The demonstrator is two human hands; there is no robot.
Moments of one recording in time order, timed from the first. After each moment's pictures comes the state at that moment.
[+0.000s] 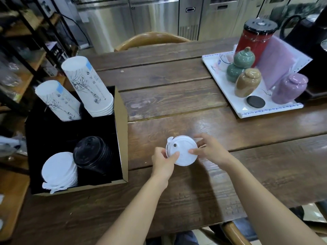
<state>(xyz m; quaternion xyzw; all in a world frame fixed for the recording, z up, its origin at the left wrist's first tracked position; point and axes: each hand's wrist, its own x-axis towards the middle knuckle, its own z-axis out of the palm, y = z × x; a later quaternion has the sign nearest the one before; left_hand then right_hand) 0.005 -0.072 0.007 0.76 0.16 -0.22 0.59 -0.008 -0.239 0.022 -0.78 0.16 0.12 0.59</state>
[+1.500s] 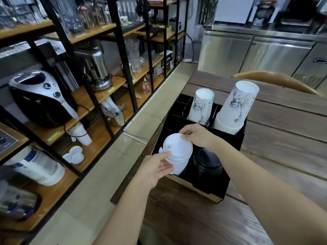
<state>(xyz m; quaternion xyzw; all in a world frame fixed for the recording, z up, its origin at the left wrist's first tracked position) -0.004 0.236 0.076 0.48 0.36 -0.09 0.79 0.126 0.104 0.102 -0.86 -0.22 0.23 0.40</state>
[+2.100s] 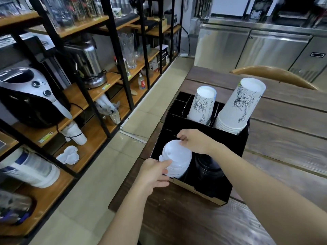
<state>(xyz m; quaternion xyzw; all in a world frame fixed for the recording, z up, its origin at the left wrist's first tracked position) -0.003 0.244 0.063 0.64 0.35 -0.13 0.67 0.127 0.113 0.089 -0.90 -0.29 0.20 0.26</state>
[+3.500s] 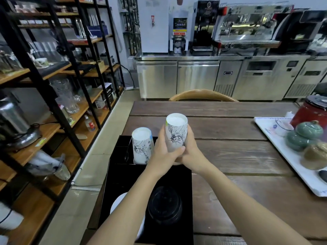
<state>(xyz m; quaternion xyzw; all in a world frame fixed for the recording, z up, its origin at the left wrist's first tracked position) 0.161 0.113 0.127 0.76 -0.10 -0.02 0.64 0.171 -0.008 0.110 -0.80 -0.09 -0.01 0.60</state>
